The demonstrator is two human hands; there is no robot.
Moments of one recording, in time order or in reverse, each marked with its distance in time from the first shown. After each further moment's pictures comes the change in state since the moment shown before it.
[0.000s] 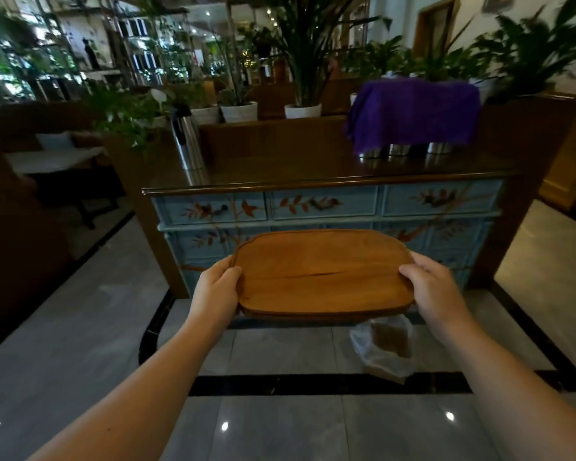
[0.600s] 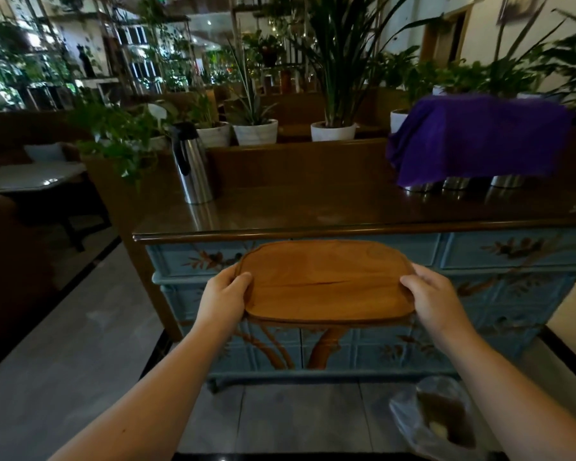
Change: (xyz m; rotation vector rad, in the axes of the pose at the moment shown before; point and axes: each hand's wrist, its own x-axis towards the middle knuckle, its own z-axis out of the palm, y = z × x) left_hand 0.315 -0.015 -0.029 -0.038 -0.048 -0.038; right_hand 0.254 -0.006 0.169 0.035 0.002 0.004
